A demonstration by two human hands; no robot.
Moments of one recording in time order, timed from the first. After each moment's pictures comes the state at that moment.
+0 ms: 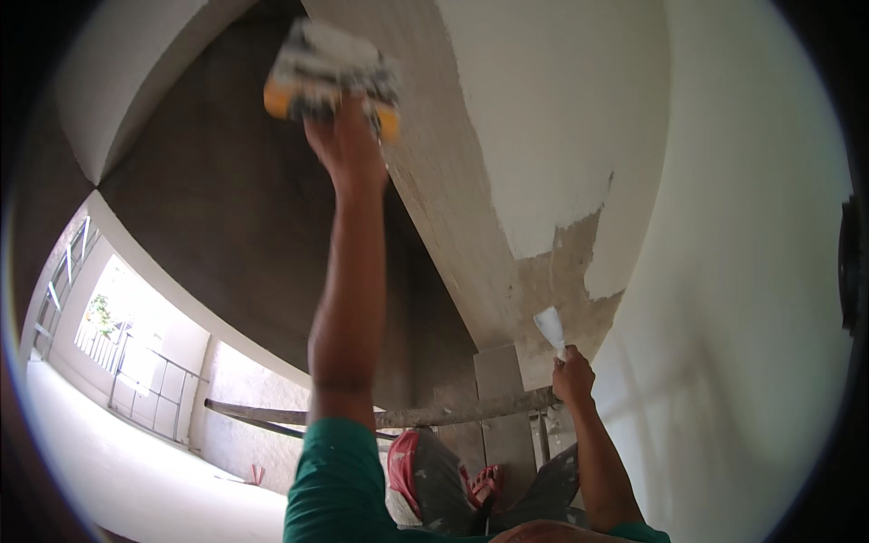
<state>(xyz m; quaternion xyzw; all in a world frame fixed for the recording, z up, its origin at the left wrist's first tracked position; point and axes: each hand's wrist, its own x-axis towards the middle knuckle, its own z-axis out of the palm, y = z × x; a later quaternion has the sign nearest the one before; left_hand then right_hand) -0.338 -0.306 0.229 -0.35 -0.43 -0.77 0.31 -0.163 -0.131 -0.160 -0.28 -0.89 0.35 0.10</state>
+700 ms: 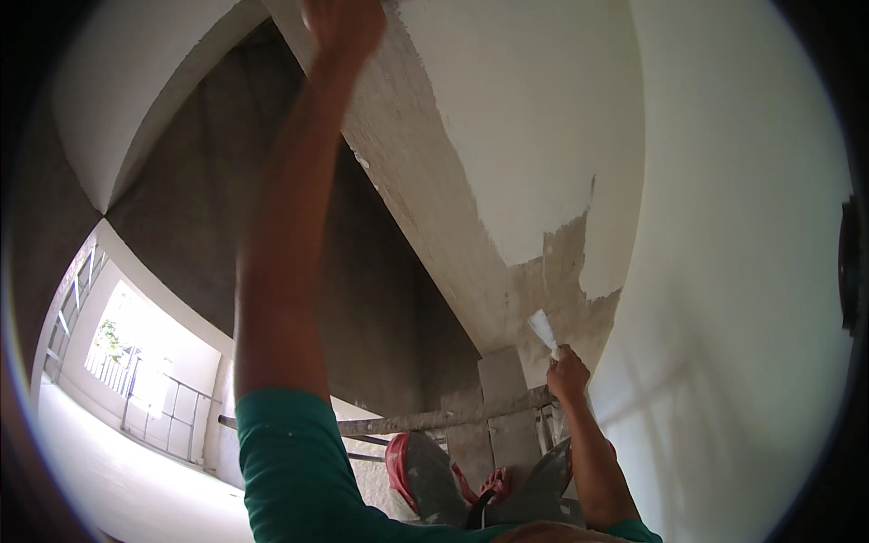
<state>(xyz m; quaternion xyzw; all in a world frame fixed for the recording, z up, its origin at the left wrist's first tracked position) -0.352 -0.235 0.392 -0.26 -0.66 0.08 0.70 -0.144 -0.125 -0.157 -0.29 -0.88 0.34 0.14</state>
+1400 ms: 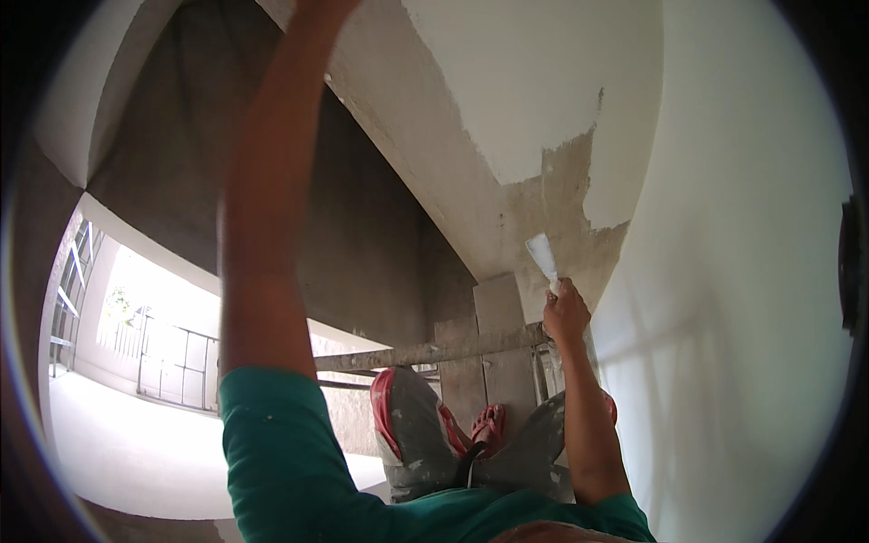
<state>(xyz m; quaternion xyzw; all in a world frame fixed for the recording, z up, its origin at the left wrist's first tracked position) -0.347 -0.233 0.342 -0.20 -0.78 0.12 0.58 -0.148 -0.133 -0.153 -0.29 -0.87 0.38 0.13</state>
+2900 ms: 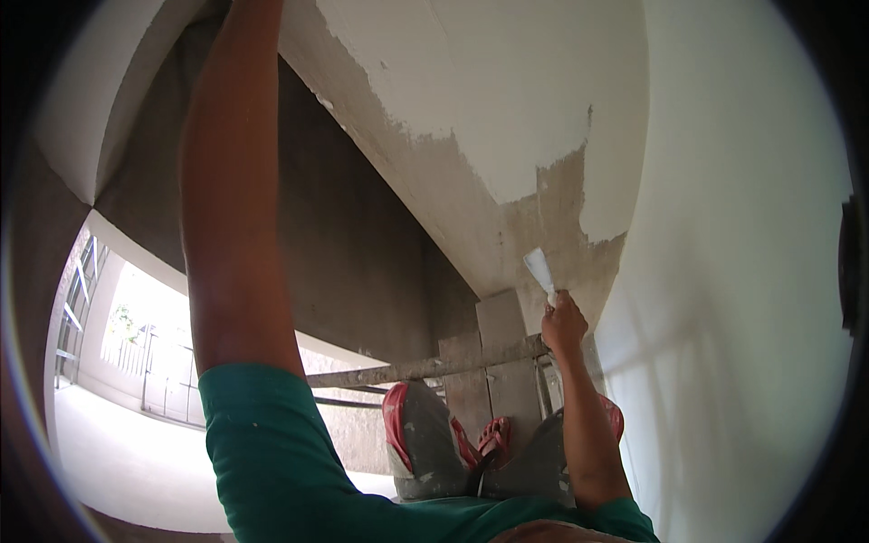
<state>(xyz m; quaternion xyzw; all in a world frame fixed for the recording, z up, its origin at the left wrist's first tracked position) -0.334 -0.224 0.431 -0.19 -0.83 0.06 0.51 -0.152 -0.127 -0.166 -0.30 -0.88 0.36 0.14</state>
